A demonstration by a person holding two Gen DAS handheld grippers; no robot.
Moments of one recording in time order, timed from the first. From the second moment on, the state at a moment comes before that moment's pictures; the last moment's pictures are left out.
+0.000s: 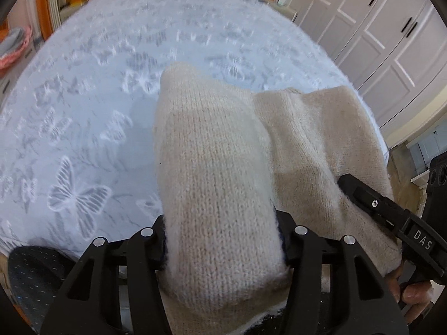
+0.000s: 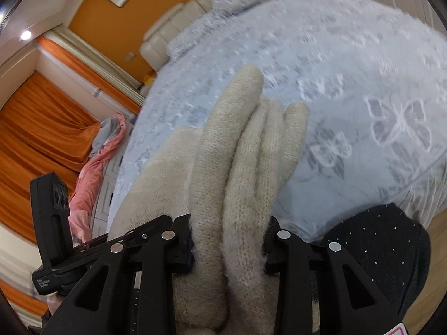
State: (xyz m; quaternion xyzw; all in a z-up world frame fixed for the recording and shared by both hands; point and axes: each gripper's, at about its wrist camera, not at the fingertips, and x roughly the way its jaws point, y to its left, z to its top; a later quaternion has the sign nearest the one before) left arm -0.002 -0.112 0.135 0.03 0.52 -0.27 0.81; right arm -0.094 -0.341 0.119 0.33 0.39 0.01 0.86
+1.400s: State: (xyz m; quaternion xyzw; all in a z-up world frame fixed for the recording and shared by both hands) left arm 0.178 0.079 -0.015 -0.23 0.56 -0.17 0.78; right arm 0.111 -0.266 -0.016 0.34 0.52 0.02 0.78
